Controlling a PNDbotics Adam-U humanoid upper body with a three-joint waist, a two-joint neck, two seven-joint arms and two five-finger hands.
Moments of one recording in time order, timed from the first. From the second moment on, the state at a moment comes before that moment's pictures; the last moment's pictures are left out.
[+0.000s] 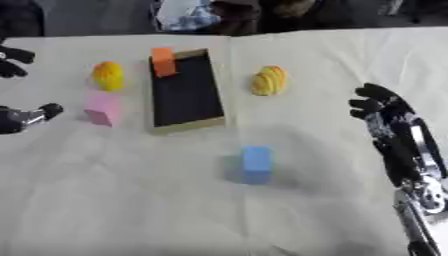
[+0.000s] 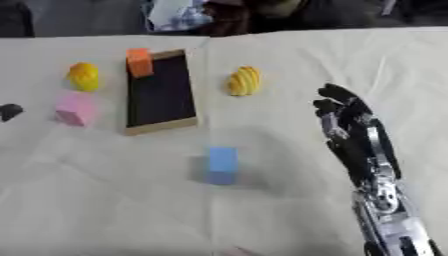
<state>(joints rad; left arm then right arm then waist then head) -0.33 0.82 0.00 -1.60 -0.42 -0.09 -0.35 -0.12 -0.21 0.10 -1.77 -0.05 -0.14 -0.07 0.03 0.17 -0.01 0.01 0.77</state>
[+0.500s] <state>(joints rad) -0.55 0.88 -0.17 -1.33 -0.59 -0.23 -0.56 -0.12 -0.21 0.11 -1.77 -0.05 -0.14 -0.05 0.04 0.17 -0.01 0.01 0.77</state>
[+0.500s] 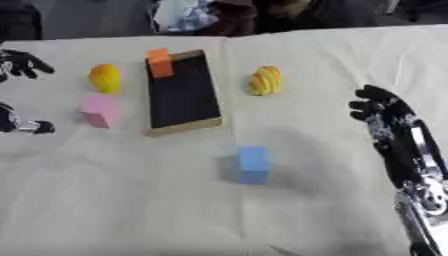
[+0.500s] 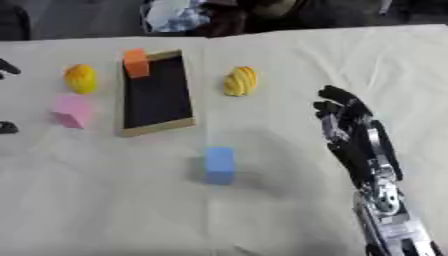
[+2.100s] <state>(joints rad) -0.77 0.62 -0.19 -0.94 -0.99 -0.34 -0.39 -0.12 -0.21 0.12 -1.77 -0.05 -0.14 -0.04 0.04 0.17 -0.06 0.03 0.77</state>
